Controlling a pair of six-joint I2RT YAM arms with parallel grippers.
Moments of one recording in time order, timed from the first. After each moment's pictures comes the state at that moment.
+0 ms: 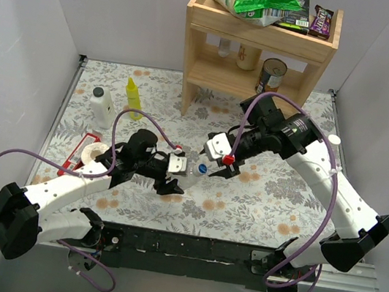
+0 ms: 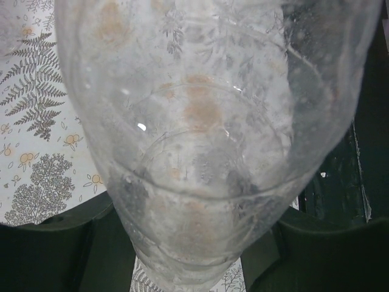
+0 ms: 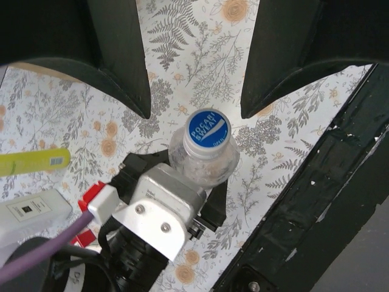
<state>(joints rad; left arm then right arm) -0.67 1.09 0.65 -0.18 0.75 0.51 0.77 1.42 1.67 -1.25 -0.87 -1.28</state>
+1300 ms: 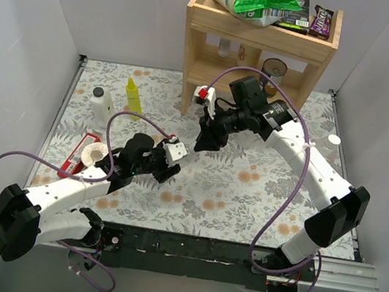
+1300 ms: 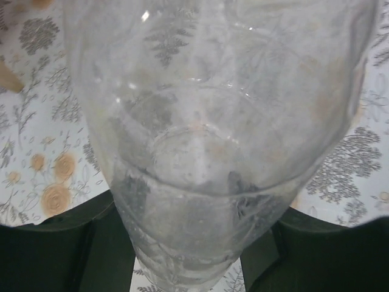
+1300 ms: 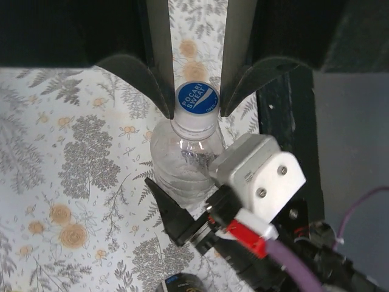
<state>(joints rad) -0.67 1.06 0.56 0.01 0.30 0.34 0.73 1.61 1.71 -0.96 -0.75 -0.42</state>
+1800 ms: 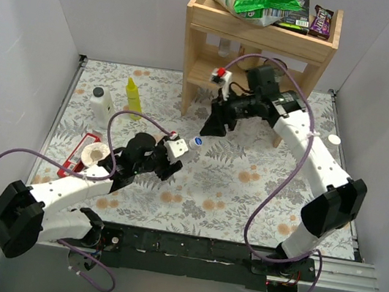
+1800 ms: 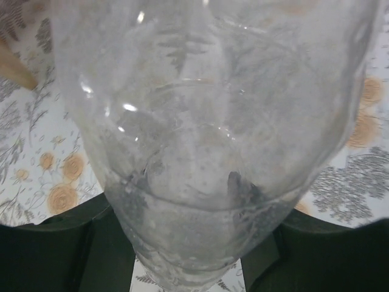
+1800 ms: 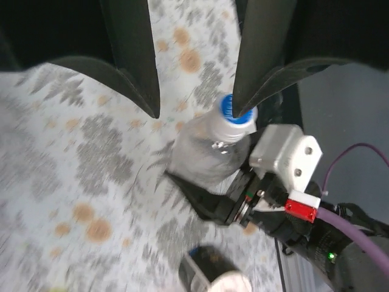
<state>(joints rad) -0.68 1.11 0.56 0.08 0.17 0.31 0.60 1.70 1.78 -0.90 -0.82 -0.20</state>
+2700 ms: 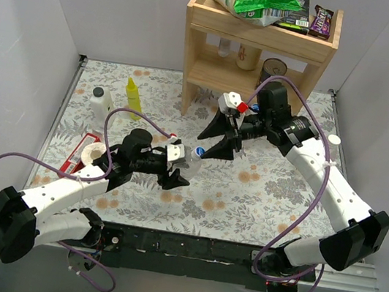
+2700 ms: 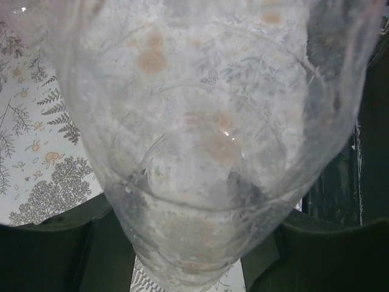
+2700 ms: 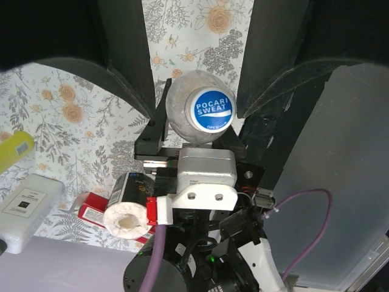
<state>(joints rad) -0.66 1.05 0.61 0.04 0.68 0.26 0.60 1.42 1.47 -0.63 -1.23 -0.55</state>
